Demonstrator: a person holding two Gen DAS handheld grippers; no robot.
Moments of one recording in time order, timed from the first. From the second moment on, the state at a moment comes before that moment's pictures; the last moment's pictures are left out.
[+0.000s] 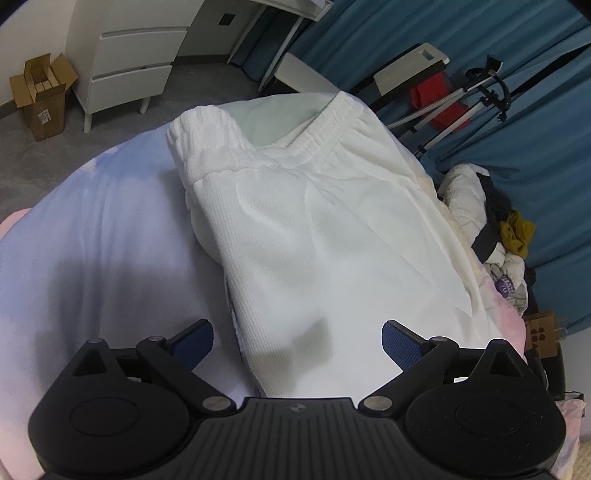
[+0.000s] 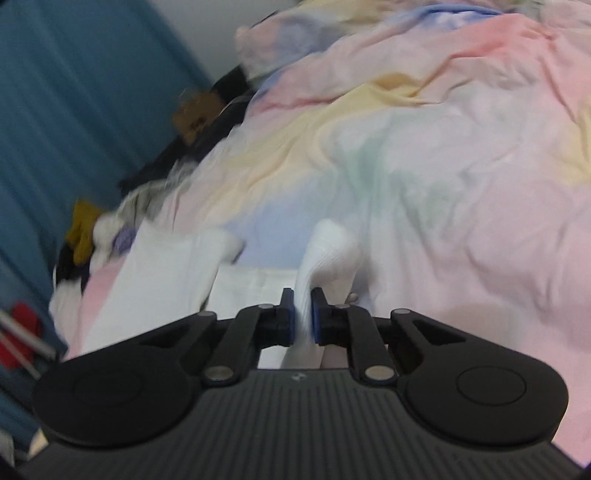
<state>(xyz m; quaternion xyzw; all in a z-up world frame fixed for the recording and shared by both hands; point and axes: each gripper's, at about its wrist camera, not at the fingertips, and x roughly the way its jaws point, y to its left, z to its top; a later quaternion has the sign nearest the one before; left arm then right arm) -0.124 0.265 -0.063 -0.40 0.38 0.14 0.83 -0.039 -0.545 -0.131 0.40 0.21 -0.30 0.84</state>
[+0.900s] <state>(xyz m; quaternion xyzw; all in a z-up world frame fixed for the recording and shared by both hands) -0.124 0.298 -0.085 -0.52 0.33 0.13 0.78 -0.071 -0.555 -0.118 0.48 0.11 -0.28 0.83</state>
